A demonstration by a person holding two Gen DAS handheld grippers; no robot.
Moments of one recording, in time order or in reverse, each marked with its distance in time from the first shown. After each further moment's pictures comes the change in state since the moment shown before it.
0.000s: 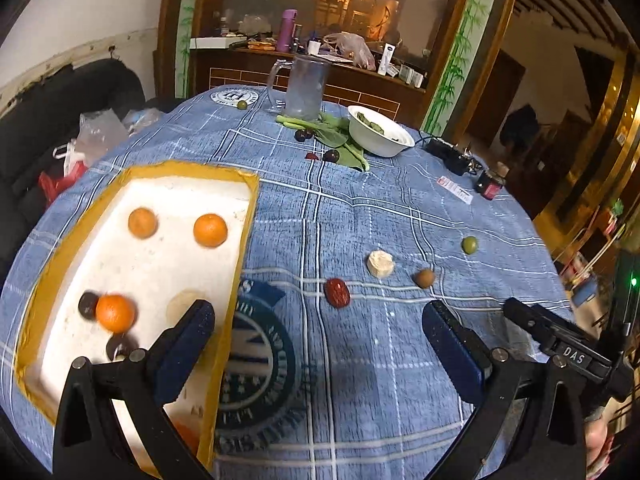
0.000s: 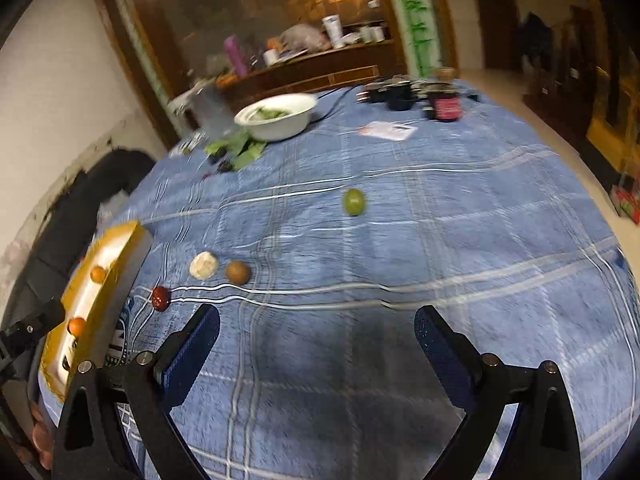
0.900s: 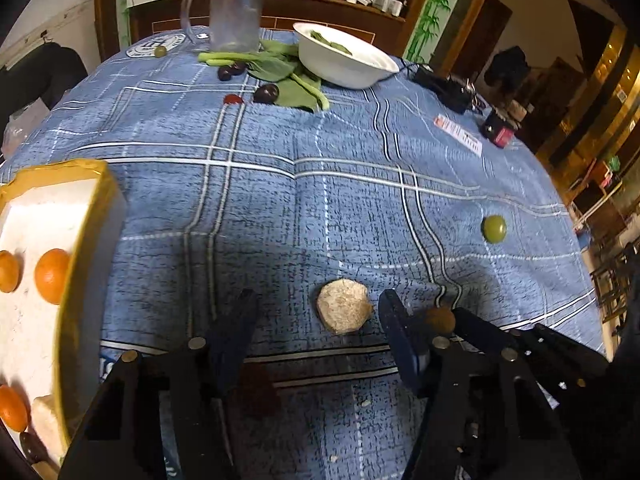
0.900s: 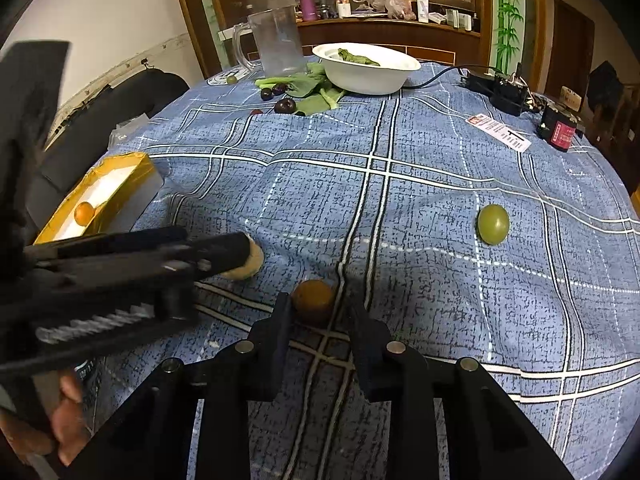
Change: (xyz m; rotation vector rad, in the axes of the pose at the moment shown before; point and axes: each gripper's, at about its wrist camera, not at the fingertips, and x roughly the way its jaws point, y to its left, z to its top) left arm 0.144 -0.053 0.029 0.089 0.239 -0.067; right arm 0.092 0.064 0.012 -0.224 0.136 0.036
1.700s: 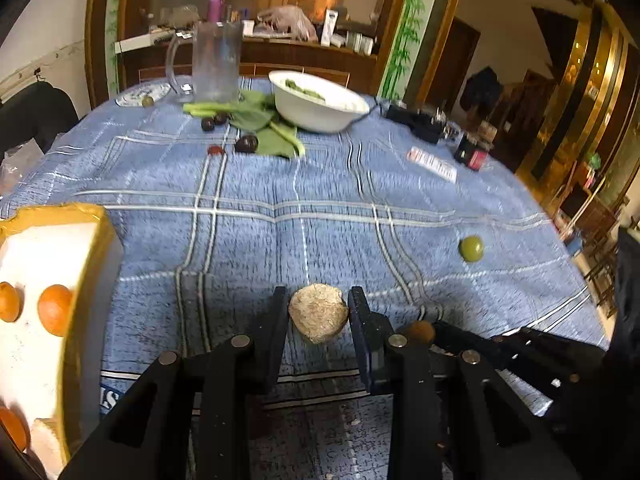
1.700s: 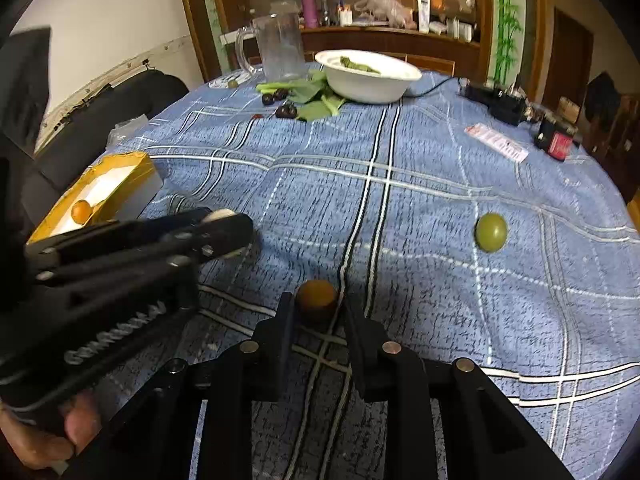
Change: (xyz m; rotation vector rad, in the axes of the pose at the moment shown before) left arm -0.022 -0.006 -0.004 0.061 -0.204 -0.046; right arm -0.001 0.008 -0.001 -0.034 -0.045 -0.044
